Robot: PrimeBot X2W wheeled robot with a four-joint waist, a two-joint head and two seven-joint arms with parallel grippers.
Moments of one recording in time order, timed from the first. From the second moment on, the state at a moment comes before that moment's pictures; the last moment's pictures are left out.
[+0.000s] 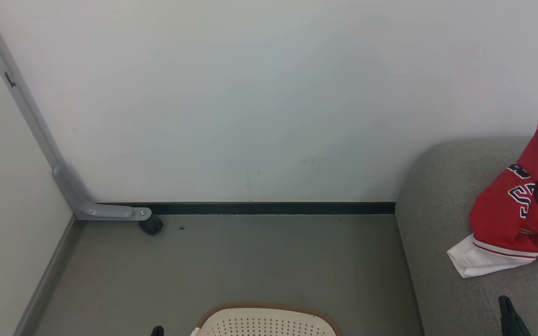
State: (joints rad) left arm 0.08 0.05 -0.18 0.23 -0.64 0.05 -0.07; right arm 0.10 -0.28 0.12 0.11 0.89 -0.03 -0.12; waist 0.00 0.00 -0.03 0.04
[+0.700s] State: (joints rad) left arm 0.04 0.05 -0.10 0.25 -0.95 0.00 -0.01; right arm 0.05 -0.21 0.04 0.17 1.11 0.02 -0.05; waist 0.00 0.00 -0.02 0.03
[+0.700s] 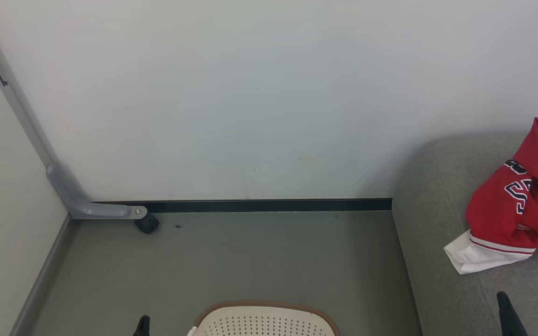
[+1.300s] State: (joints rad) left arm 0.00 0.05 -0.03 0.27 -1.20 -0.05 0.04; right arm 0.00 -0.14 -0.03 0.22 1.30 0.05 0.02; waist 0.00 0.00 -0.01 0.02
